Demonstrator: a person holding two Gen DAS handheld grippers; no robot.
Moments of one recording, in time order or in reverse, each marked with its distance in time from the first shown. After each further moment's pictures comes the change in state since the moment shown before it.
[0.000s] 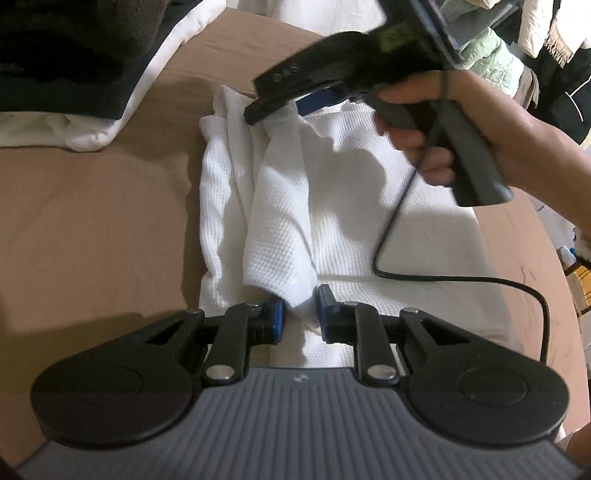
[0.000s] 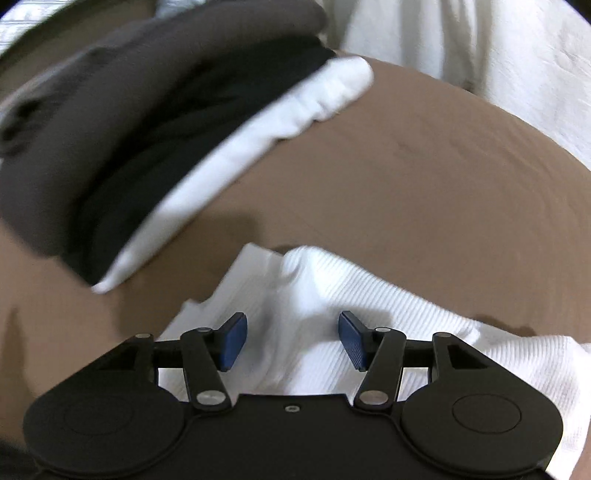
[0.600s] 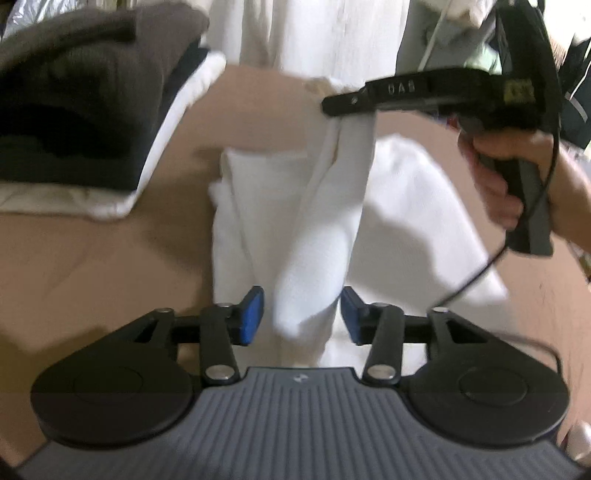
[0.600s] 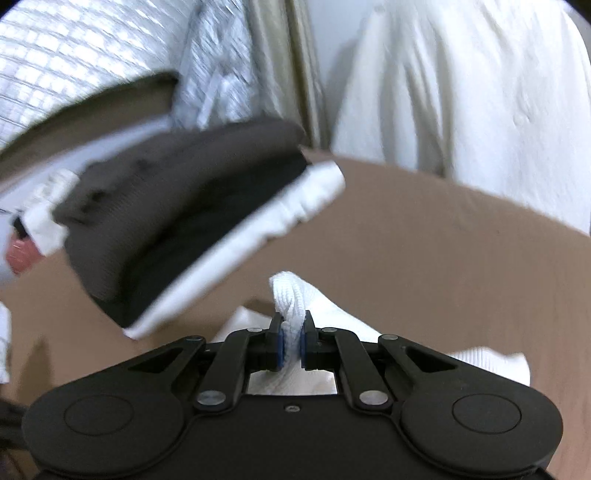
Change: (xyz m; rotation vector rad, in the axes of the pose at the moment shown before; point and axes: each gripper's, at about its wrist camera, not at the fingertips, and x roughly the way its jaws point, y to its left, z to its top) left arm -0.006 -0.023 0.006 0.088 -0.141 0.079; right arm -0.105 -0.024 -0.044 -0.056 -0.397 0.085
